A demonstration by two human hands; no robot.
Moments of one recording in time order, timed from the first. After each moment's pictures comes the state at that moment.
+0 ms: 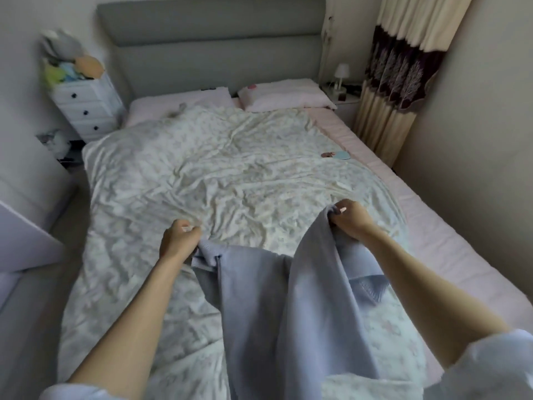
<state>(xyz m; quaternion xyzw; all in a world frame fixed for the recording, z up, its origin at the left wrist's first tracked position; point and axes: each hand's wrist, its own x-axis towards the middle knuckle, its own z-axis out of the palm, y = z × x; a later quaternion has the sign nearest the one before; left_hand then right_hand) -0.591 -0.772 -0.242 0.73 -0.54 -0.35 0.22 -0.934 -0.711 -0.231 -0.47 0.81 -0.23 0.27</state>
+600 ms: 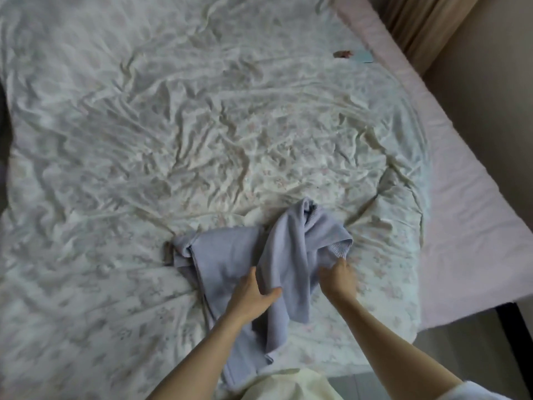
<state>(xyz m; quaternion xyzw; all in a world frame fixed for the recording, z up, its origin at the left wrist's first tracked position) -0.725 -0.636 -0.494 0.64 -0.57 -0.52 -0.07 -0.917 -0.611 -0.491 -0.28 0.89 -0.07 0.36</state>
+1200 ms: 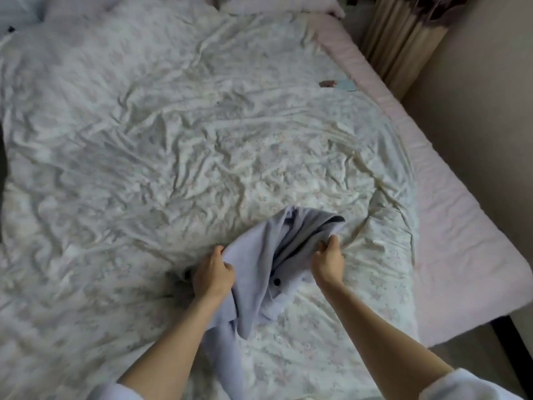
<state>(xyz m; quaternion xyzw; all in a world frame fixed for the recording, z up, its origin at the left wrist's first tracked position) -0.693 -0.735 -0.448 0.71 -0.62 -0.33 0.00 -0.901 -0.684 -0.437 -0.25 0.87 -0.31 0.31</state>
